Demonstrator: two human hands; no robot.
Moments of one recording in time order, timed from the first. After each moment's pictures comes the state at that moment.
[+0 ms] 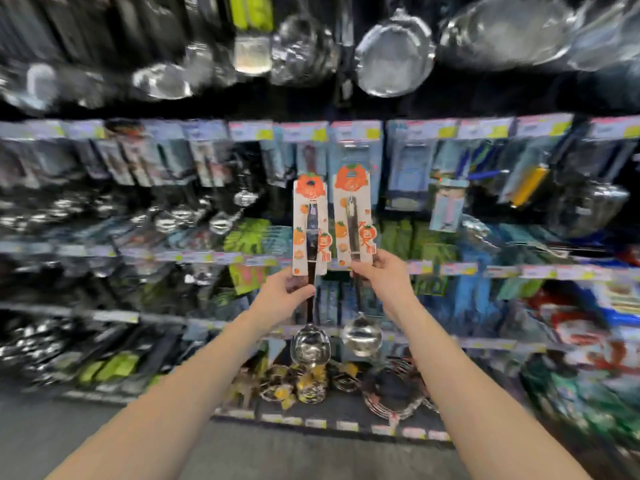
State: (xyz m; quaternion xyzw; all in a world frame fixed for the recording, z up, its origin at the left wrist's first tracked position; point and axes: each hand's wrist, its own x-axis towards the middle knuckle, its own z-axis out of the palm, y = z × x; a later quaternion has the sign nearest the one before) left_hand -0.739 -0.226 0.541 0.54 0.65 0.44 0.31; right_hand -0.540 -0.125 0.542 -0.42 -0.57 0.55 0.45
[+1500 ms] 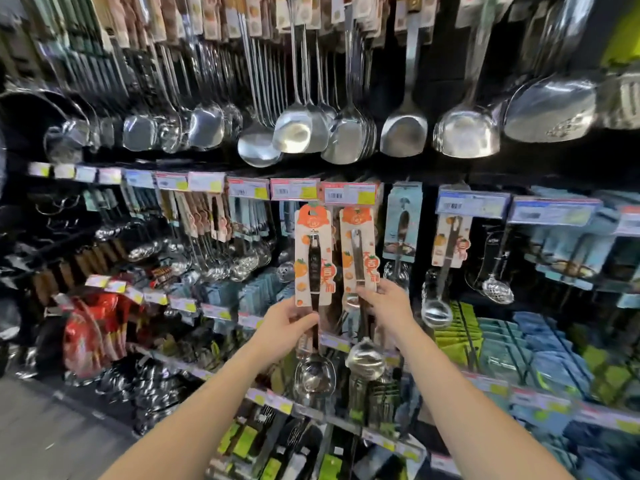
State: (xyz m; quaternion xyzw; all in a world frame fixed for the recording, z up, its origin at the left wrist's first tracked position) left_hand -1.356 -0.226 0.563 0.49 0.69 0.48 0.23; right_hand -1.199 -0.057 0.553 -0.36 -0.62 0.57 0.40
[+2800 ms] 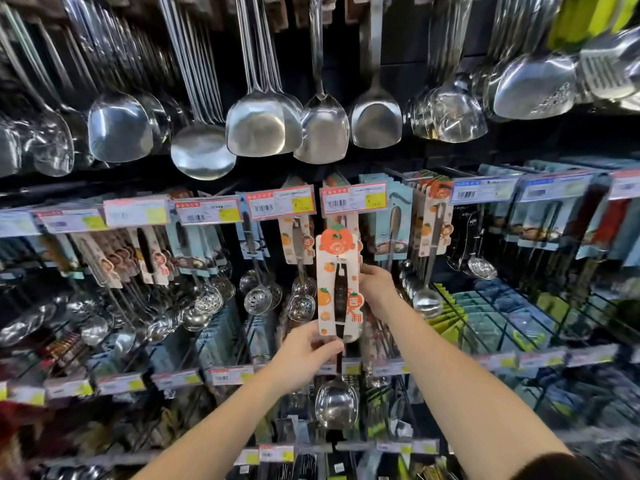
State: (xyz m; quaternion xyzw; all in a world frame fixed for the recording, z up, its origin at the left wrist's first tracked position) left_hand -1.432 -0.146 0.532 0.65 0.56 0.37 0.36; right_hand -1.285 0.024 0.537 -0.49 -0.45 0.58 0.47
